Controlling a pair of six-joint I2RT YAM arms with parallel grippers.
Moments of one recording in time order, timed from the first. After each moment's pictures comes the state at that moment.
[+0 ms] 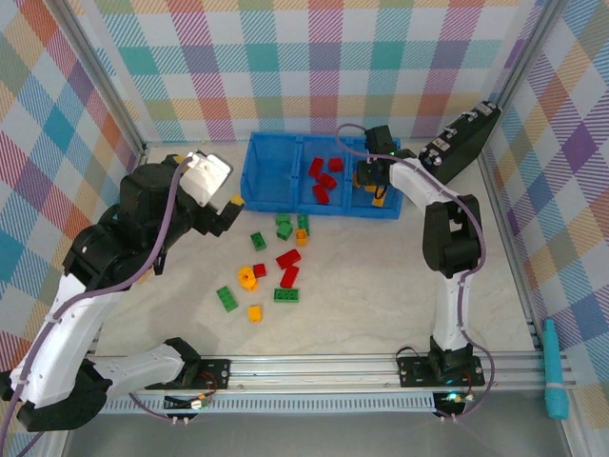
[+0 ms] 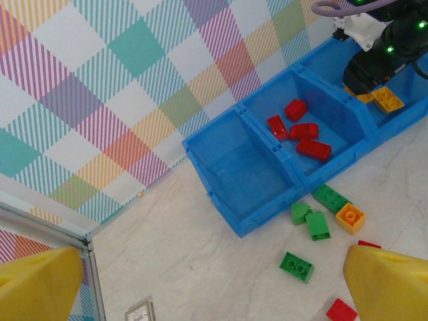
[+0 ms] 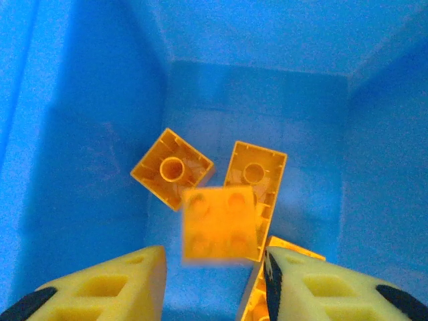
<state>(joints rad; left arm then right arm) -0.65 1.04 1.62 -0.99 -0.34 0.34 0.30 2.12 1.77 -0.60 0.11 0.20</state>
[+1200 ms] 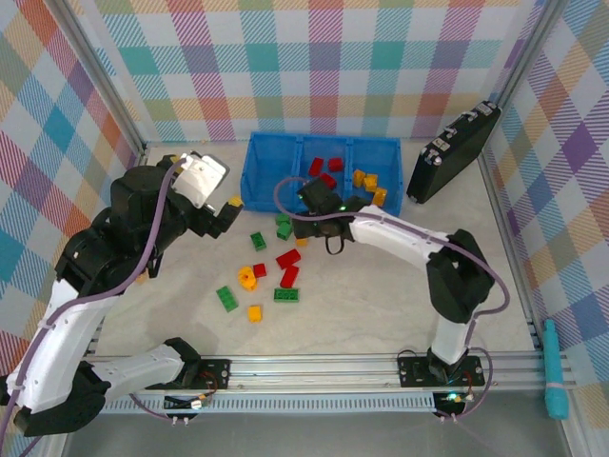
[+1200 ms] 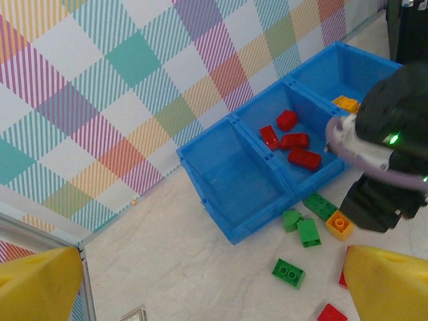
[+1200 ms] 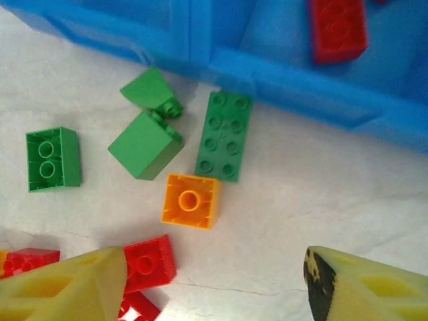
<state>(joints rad) -0.65 1.02 1.63 -0.99 -0.31 0.33 0.80 1.83 1.42 -0.58 0.17 0.48</state>
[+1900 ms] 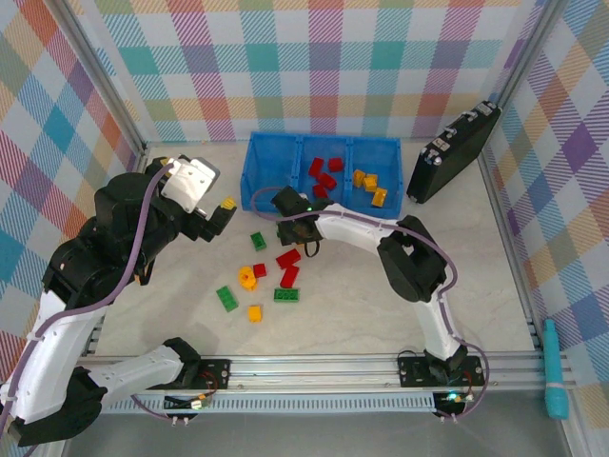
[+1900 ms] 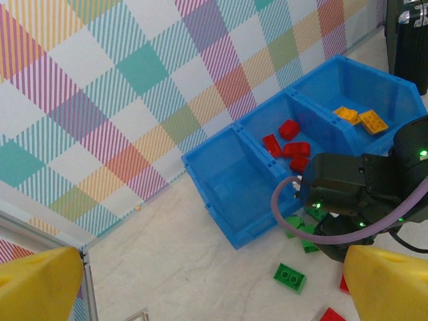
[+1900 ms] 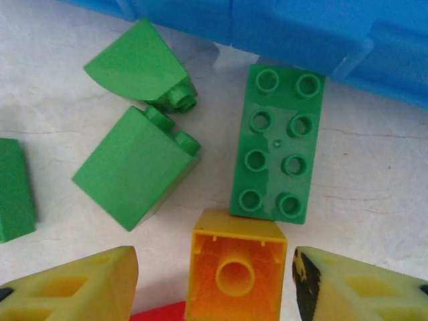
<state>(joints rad) -0.65 0.98 1.63 -0.99 -0.31 0.33 0.84 2.12 1.63 -0.65 0.20 0.54</state>
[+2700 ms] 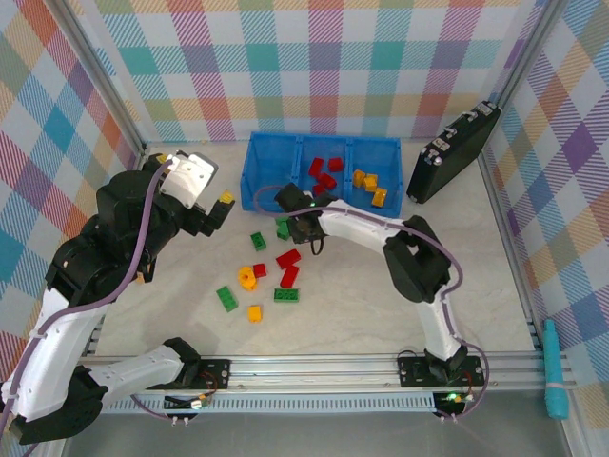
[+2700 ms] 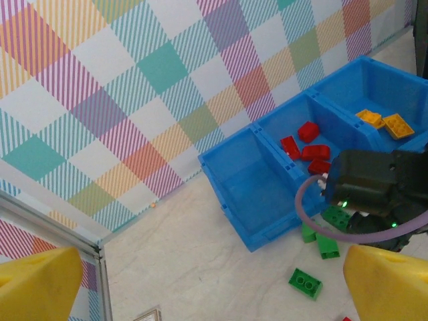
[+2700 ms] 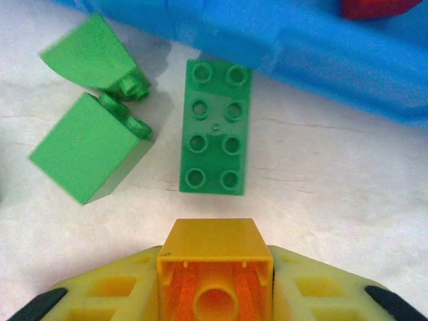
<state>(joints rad) -0.65 0.99 1.62 -0.96 -0.37 0.33 0.82 2.05 1.64 -0.76 0.26 0.49</state>
